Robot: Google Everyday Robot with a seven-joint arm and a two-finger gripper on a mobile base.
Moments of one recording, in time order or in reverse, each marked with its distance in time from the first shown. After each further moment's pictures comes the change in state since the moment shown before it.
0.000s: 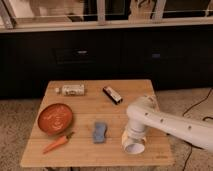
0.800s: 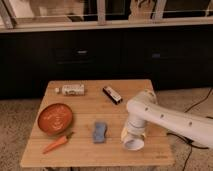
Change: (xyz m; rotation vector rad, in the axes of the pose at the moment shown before) arm 0.009 -0.004 -0.021 0.007 0.012 -0.001
